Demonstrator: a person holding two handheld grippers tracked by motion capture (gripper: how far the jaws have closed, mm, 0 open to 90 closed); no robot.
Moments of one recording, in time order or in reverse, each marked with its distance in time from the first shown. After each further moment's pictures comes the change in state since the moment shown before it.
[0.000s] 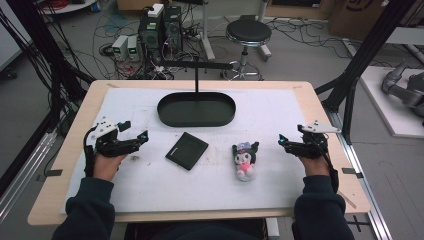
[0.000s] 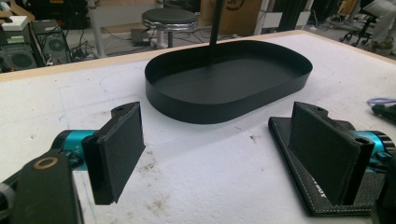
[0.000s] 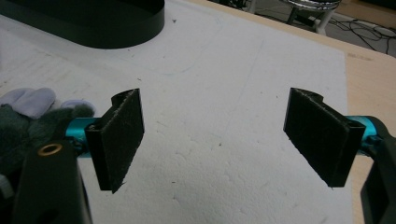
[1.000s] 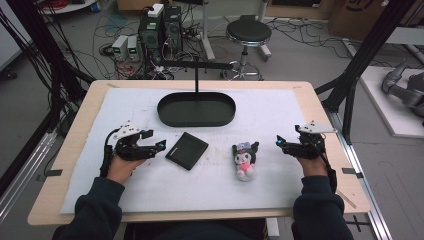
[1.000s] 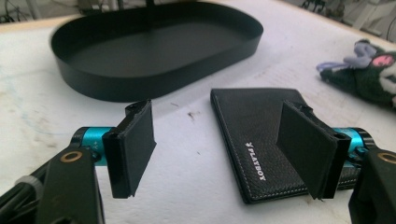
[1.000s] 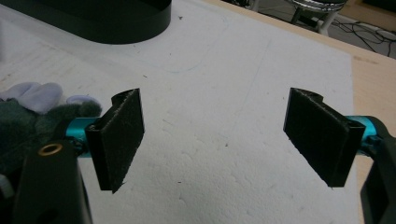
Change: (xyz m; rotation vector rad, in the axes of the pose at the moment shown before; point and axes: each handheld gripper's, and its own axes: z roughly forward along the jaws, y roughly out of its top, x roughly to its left) left arm -0.034 -0.009 0.035 0.161 -0.163 0.006; right arm 0.006 0.001 0.003 0.014 0.001 -0.033
